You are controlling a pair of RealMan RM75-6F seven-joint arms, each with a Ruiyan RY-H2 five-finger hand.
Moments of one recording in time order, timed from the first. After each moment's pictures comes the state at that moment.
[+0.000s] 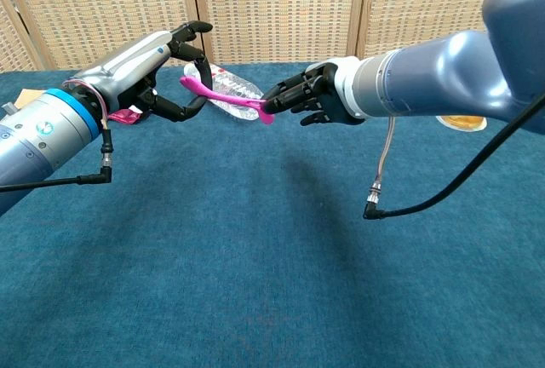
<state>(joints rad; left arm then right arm) -0.72 -1.77 -0.24 -1.21 1.39 1.19 0.01 1.06 -1.65 0.48 -1.47 -0.20 0.73 0.05</state>
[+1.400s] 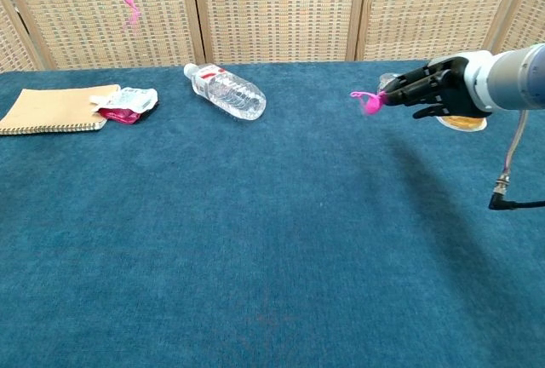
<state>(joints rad) -0.62 -1.41 -0.40 -1.41 1.29 1.30 -0.05 0.85 -1.44 0.43 -1.50 -0.27 0.70 0.15</state>
